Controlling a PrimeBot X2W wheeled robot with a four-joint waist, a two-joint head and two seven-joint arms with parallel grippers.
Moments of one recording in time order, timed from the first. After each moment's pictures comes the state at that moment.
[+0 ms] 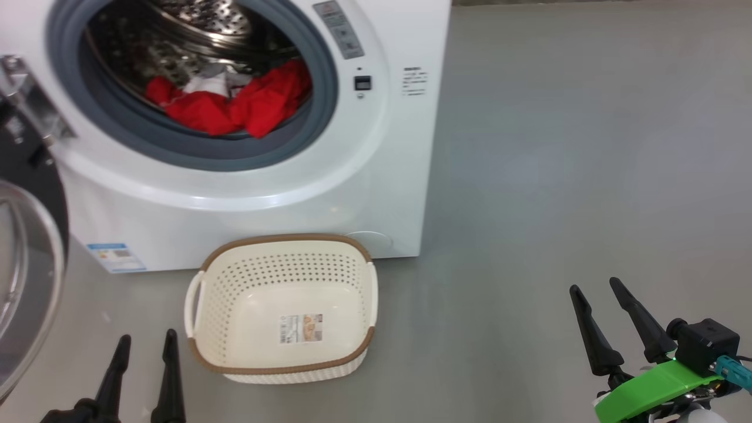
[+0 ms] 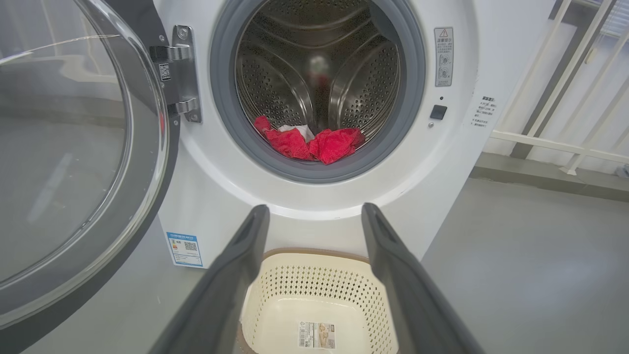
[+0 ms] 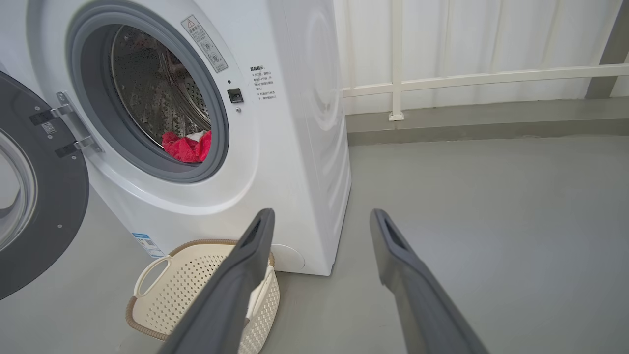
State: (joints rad) left arm 0.02 0.05 0.14 0.19 -0.27 -0.13 -0.26; right arm -0.04 -0.21 0.13 0.26 0.49 0.12 -0.25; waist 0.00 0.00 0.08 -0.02
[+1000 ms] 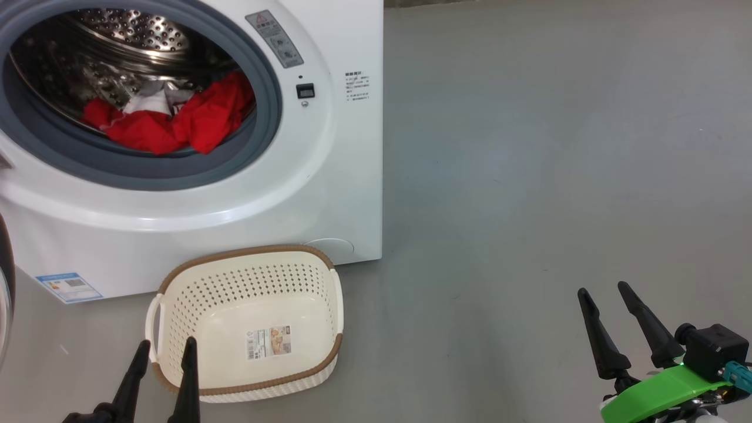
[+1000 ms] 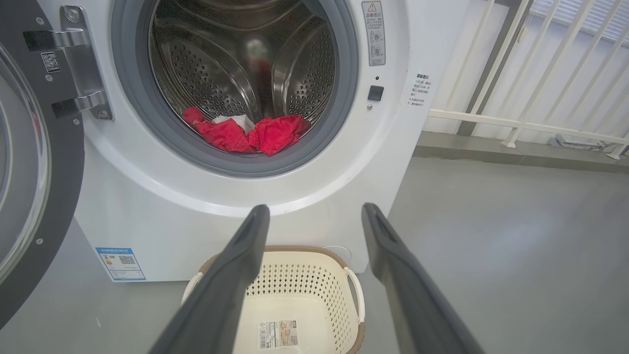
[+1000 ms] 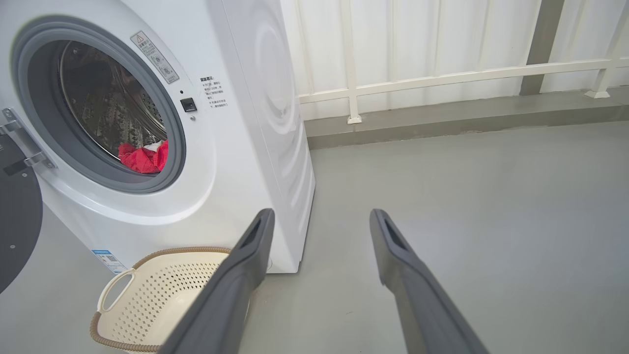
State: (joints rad) left arm 0.04 0.07 0.08 0.18 -0.27 -0.13 -0.26; right arm -0.02 -0.21 0.10 0.25 0.49 0.12 -0.25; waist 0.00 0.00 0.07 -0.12
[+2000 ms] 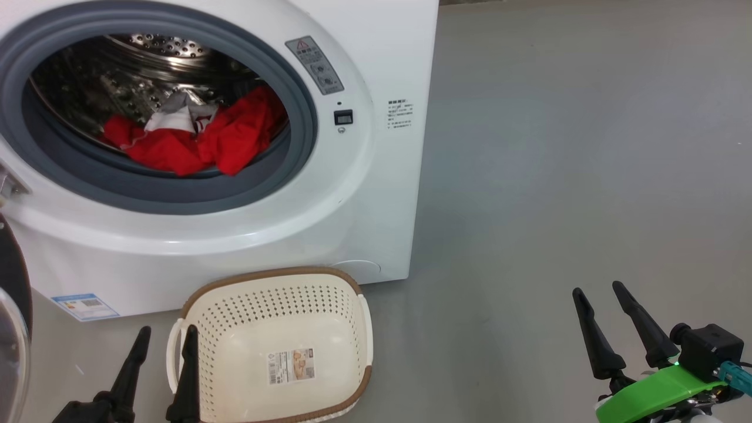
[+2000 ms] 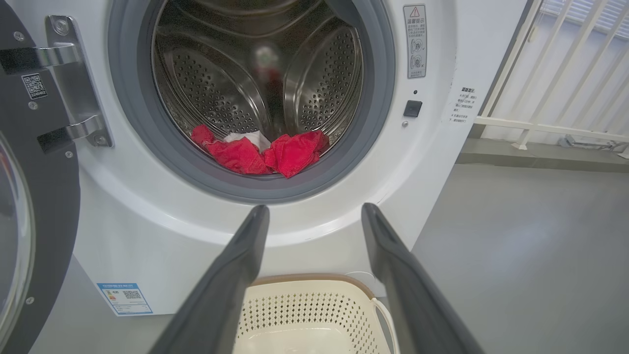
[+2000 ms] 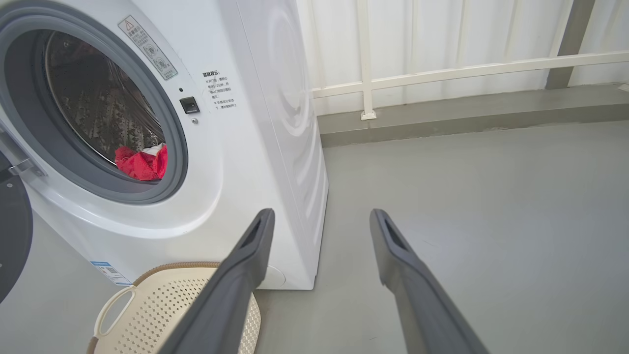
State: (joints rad) left arm 0.02 0.09 0.07 0.17 -0.27 -0.13 -0.26; right arm -0.02 -0.20 0.10 0.25 0.49 0.12 -0.25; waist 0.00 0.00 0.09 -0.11
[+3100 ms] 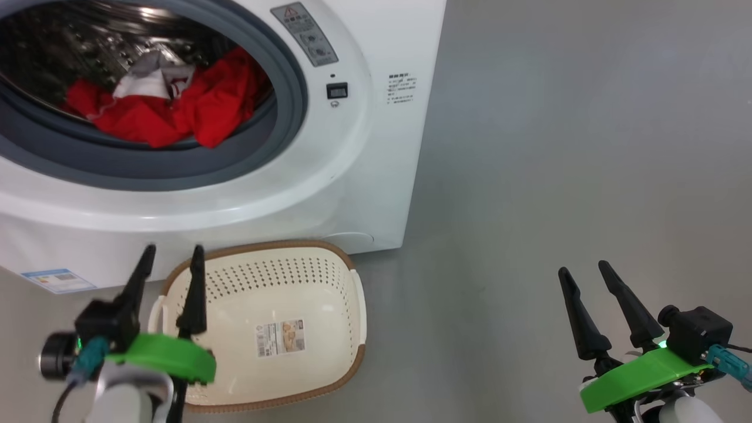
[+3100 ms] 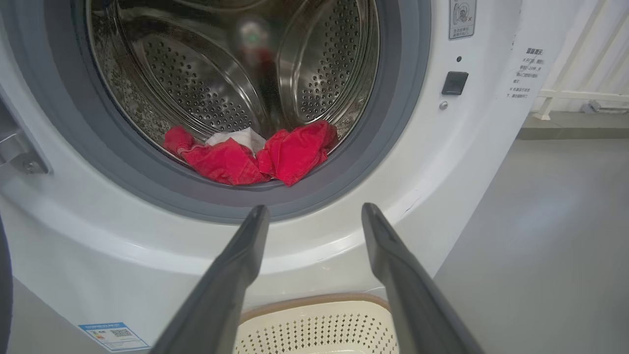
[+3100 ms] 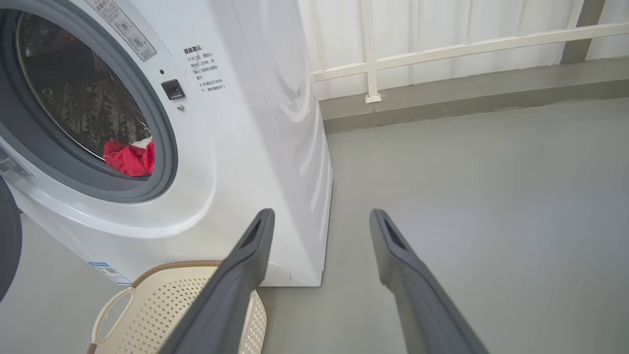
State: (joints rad) left arm -0.30 0.07 0.06 0.42 -0.15 -0.12 -0.26; right arm -0.07 -0.16 0.12 0.24 0.49 0.12 -0.25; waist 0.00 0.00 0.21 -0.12
